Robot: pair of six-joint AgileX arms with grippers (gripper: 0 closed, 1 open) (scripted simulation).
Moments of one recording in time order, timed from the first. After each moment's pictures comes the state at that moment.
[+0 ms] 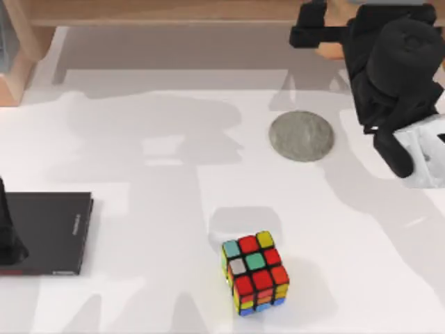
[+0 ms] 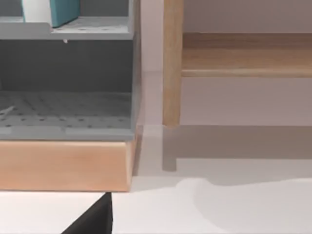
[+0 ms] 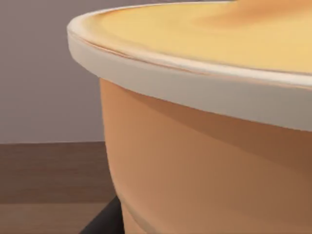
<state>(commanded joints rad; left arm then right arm) 0.00 0.00 0.00 0.00 0.00 0.00 0.46 1.93 0.98 1.05 0.44 0.01</state>
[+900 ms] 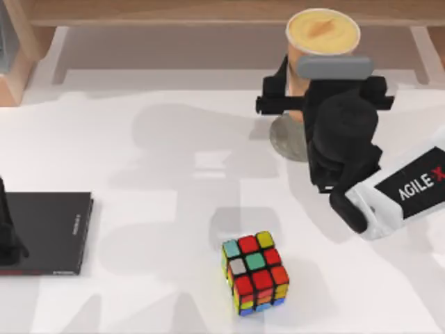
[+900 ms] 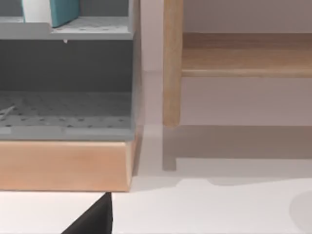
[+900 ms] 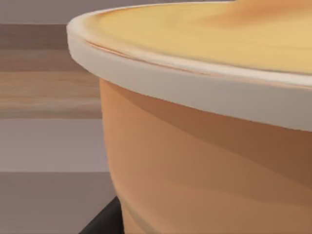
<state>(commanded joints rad) 0.00 0.00 0.00 0.00 0.00 0.00 0.57 2.16 0.94 1.23 0.61 0.01</state>
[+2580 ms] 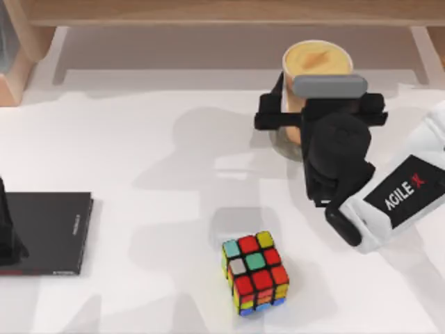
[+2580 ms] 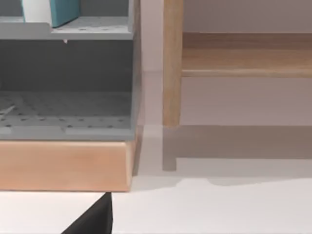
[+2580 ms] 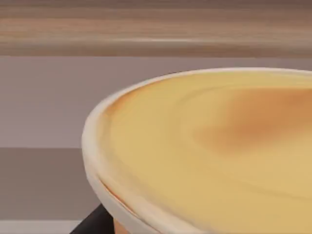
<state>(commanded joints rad) 0.00 0.00 0.00 0.00 0.00 0.00 0.57 2.26 0.93 1.32 0.61 0.00</state>
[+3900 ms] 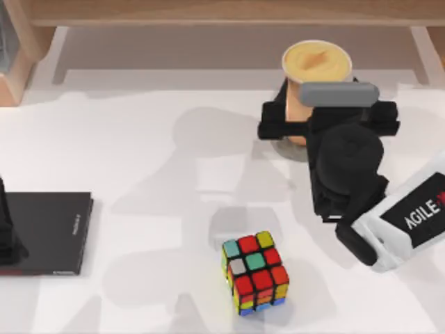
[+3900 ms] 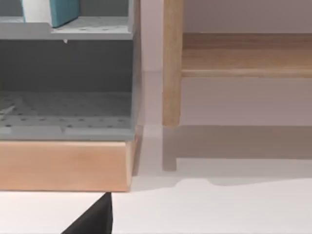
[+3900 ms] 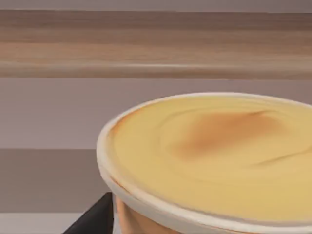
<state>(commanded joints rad) 0.00 0.00 0.00 0.00 0.00 0.00 0.63 2.12 0.80 1.31 0.67 0.01</state>
